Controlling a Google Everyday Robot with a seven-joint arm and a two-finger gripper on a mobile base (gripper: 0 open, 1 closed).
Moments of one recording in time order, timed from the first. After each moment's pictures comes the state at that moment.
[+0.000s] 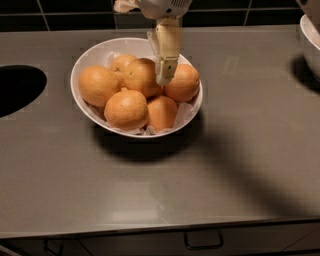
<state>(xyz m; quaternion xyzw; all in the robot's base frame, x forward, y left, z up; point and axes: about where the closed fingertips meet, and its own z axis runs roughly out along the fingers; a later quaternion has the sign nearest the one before) 0.537 0.031 1.028 -0.84 0.49 0.03 0.23</state>
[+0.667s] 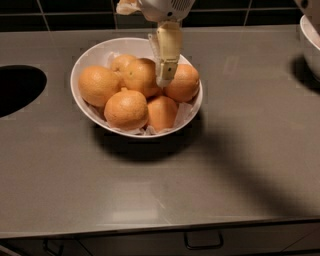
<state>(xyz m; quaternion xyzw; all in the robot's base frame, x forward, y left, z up) 0.540 0.030 1.023 -0.84 0.49 0.03 0.24</state>
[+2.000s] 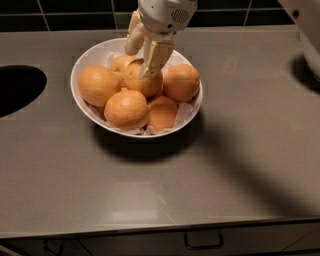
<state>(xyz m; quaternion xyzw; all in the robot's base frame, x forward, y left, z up) 0.543 0.029 1.001 -0.84 0.50 0.06 0.23</state>
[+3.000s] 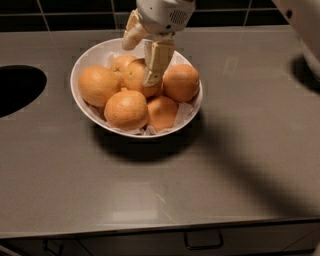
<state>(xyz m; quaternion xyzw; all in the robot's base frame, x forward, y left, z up) 0.544 0.032 0.997 -0.84 0.49 0.06 0.22</state>
